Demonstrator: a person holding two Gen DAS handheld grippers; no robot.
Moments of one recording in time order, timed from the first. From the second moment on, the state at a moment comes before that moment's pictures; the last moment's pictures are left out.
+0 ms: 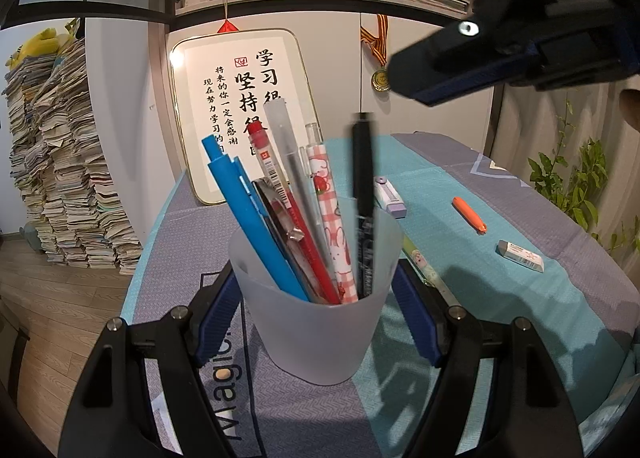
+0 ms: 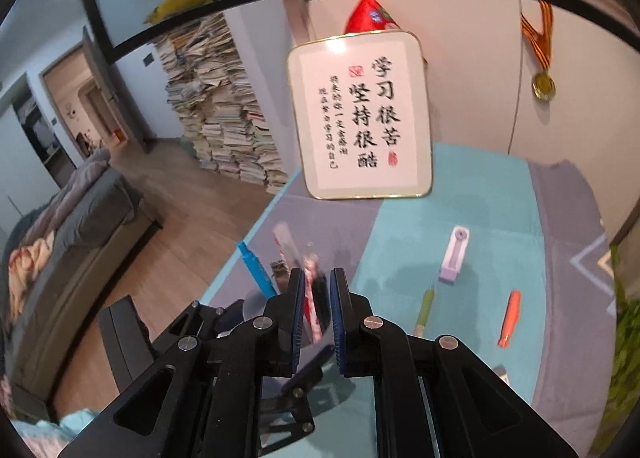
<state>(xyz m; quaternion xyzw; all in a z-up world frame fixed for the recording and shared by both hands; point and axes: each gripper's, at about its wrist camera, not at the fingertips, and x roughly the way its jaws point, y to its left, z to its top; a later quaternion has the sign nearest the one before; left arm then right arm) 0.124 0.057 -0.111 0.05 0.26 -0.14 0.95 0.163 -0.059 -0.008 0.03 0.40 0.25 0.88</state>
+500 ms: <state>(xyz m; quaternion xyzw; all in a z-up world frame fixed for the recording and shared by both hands) 0.124 0.057 -0.111 0.05 0.26 -0.14 0.95 0.167 -0.108 -0.119 0.06 0.50 0.13 0.86</state>
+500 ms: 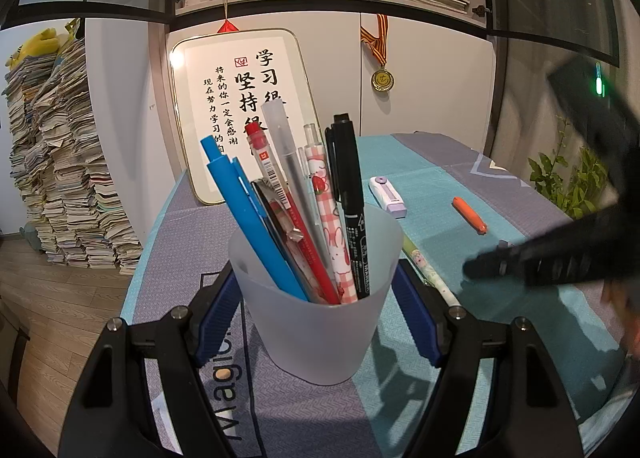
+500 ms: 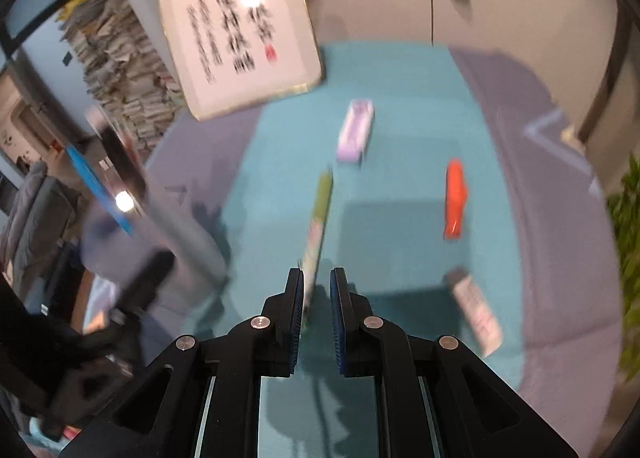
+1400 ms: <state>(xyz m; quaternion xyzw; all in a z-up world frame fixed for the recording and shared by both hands) 0.124 0.057 -0.111 0.05 0.26 -0.14 0.95 0.139 -0.118 -0.100 0.04 0.44 0.15 0.88</state>
